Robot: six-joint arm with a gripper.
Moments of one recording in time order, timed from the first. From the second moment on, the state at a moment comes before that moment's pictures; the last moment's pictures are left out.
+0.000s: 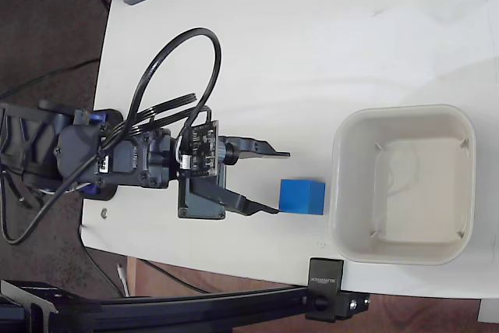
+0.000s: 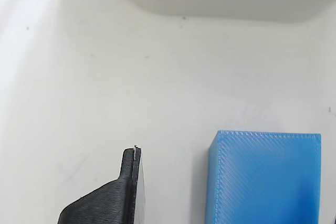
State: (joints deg) arm 10.9 97.9 121.8 27.4 -7.4 -2.6
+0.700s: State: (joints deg) arm 11.7 93.9 118.7 27.4 -7.4 -2.9
